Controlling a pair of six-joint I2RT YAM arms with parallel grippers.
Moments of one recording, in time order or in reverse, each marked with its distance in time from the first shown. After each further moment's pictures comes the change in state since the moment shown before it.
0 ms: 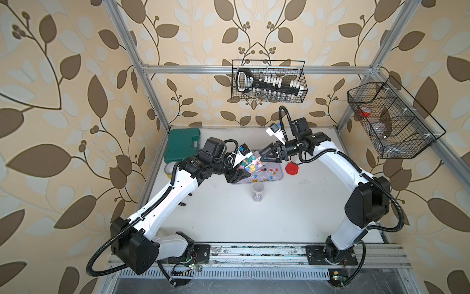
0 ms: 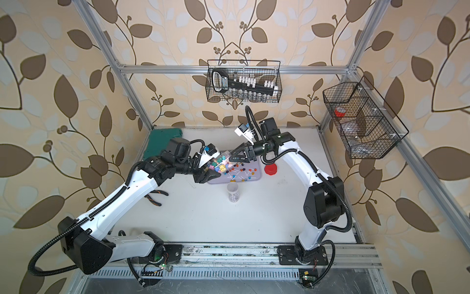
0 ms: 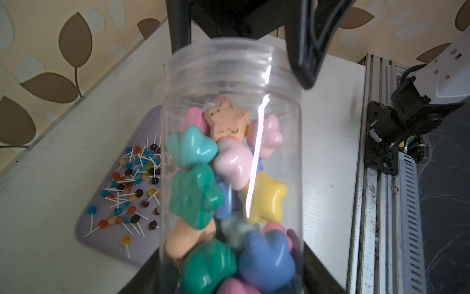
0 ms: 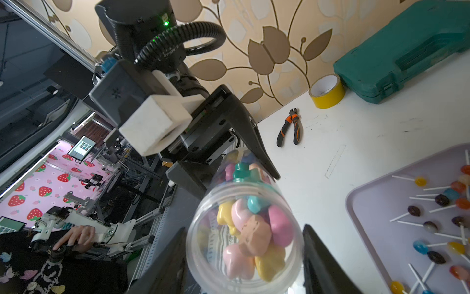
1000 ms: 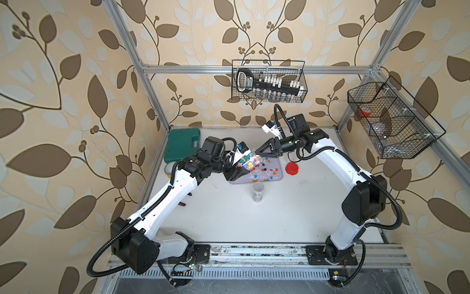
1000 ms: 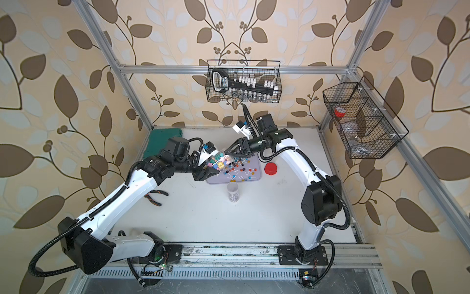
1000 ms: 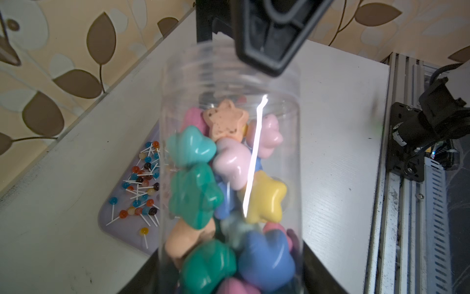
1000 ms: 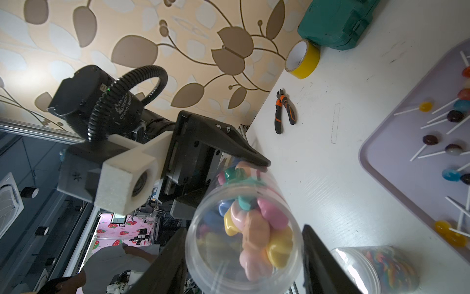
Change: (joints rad) left arm 0.007 0.000 0.000 0.016 -0.055 0.000; right arm 0.023 0.038 0.093 -0.019 0.134 0.493
